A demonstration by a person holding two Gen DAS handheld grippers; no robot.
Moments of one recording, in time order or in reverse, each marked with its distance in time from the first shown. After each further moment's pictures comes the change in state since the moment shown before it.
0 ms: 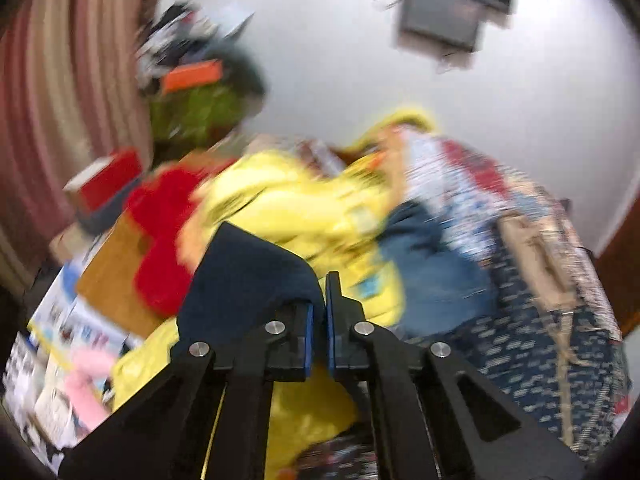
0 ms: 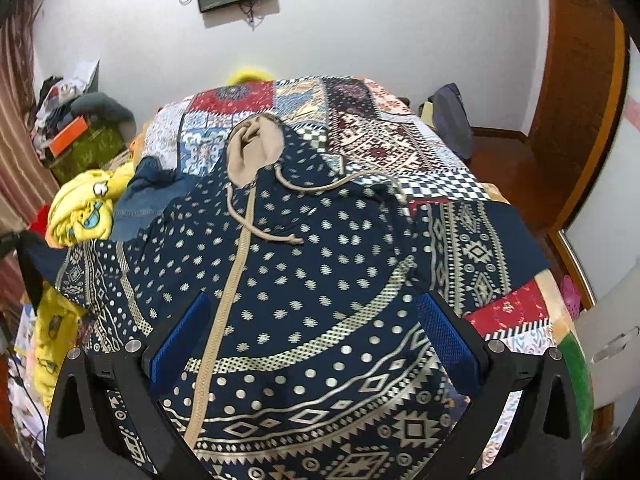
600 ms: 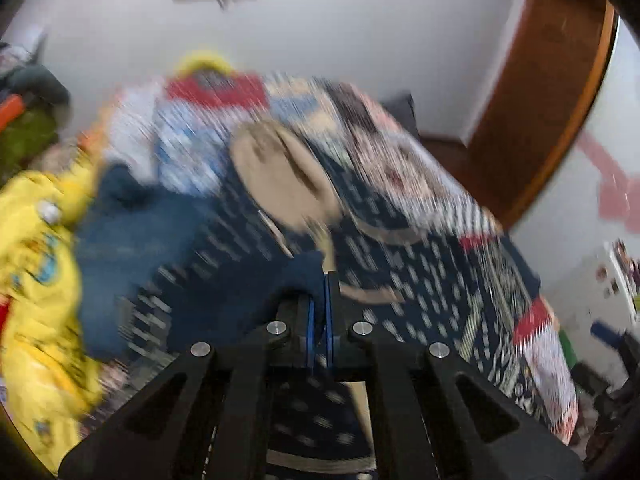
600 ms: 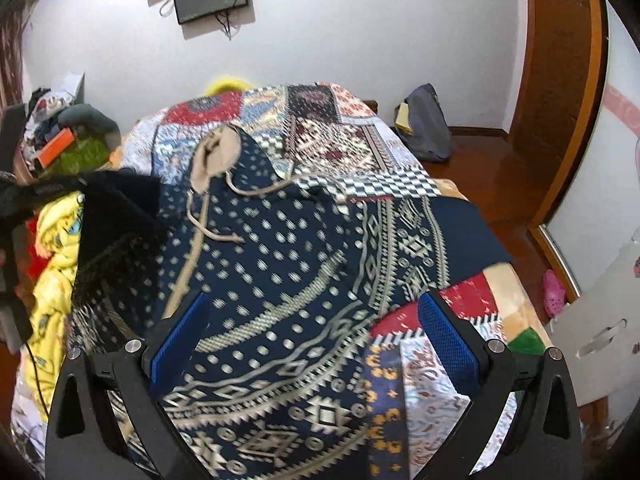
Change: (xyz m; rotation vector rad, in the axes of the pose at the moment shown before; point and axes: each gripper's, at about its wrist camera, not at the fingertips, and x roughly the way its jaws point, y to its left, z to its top) left arm 0.010 -0.287 -0.090 0.347 0.291 -0.460; right arm -0.017 -0.059 -0.012 0.005 0.010 -0.048
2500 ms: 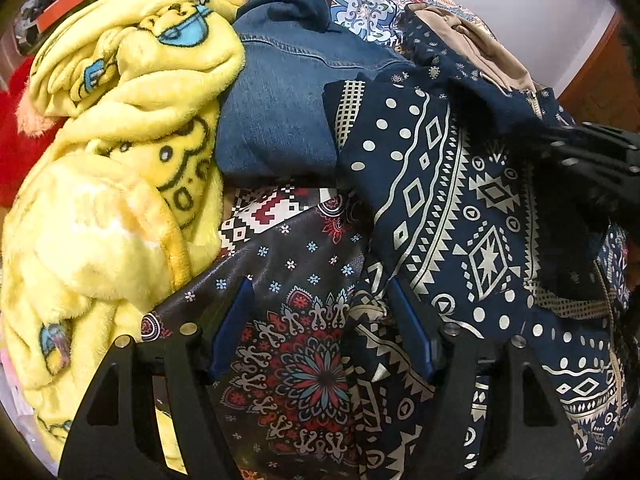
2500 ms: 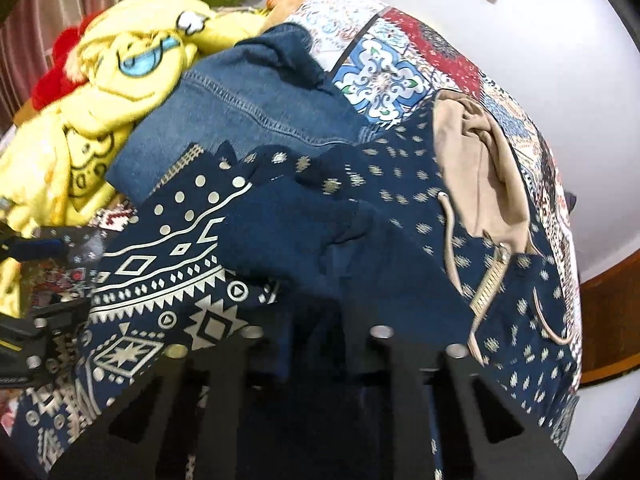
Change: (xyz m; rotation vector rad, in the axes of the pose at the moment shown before) left arm -0.008 0.197 -0.145 -0.208 0.202 0.190; right arm 0.177 0.261 0.032 -0.646 0.185 0.142
